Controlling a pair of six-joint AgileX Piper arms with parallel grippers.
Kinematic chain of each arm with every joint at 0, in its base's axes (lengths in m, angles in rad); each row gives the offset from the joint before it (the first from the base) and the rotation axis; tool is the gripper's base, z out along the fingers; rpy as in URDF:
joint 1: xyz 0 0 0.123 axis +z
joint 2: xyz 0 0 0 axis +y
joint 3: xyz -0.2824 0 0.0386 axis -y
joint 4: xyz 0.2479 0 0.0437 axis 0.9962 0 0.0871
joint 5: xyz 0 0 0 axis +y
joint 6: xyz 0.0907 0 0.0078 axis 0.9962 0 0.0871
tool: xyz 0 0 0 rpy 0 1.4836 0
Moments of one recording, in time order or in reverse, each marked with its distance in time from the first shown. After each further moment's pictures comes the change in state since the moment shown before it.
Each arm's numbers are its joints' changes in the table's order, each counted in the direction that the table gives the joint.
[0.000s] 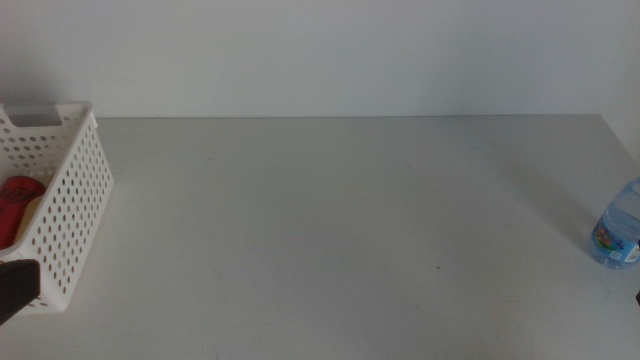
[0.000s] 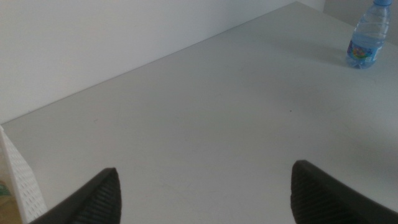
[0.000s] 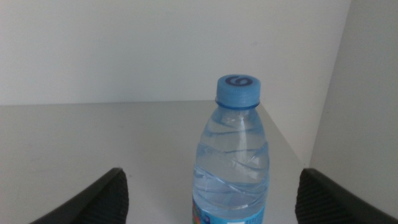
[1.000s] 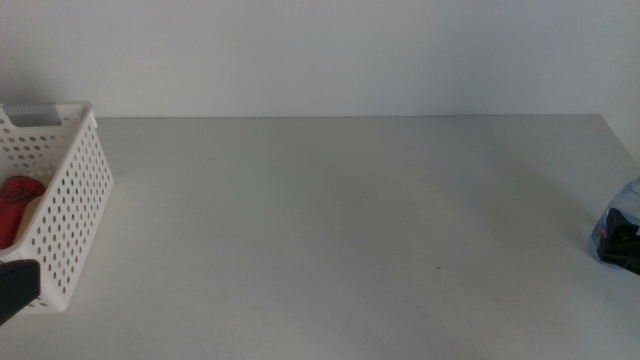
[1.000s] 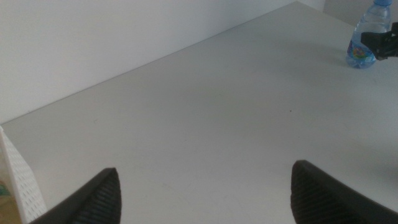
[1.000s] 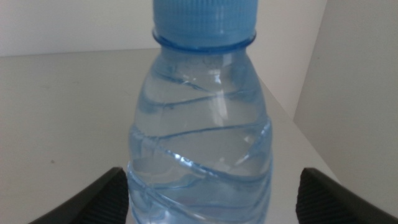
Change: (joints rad) left arm 0.000 0.000 0.000 0.000 0.000 0.000; right arm -0.002 0.535 0.304 0.121 -0.067 -0.034
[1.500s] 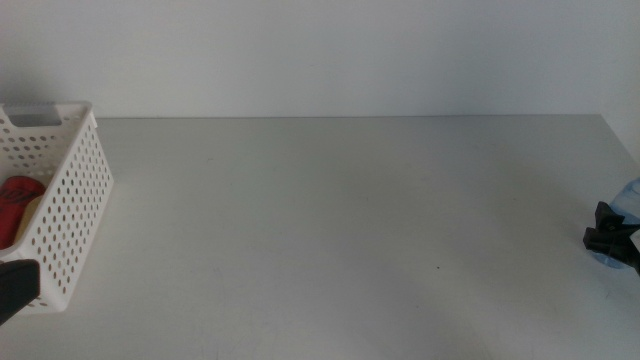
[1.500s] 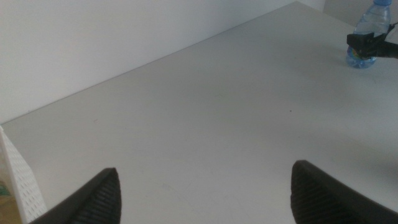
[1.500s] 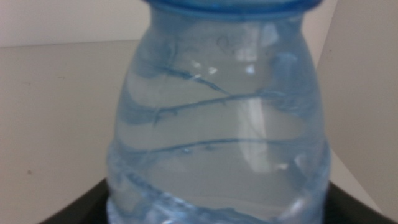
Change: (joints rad) left arm 0.000 0.000 0.000 0.000 0.000 0.000; right arm 0.000 0.145 0.127 0.005 -0.002 0.000
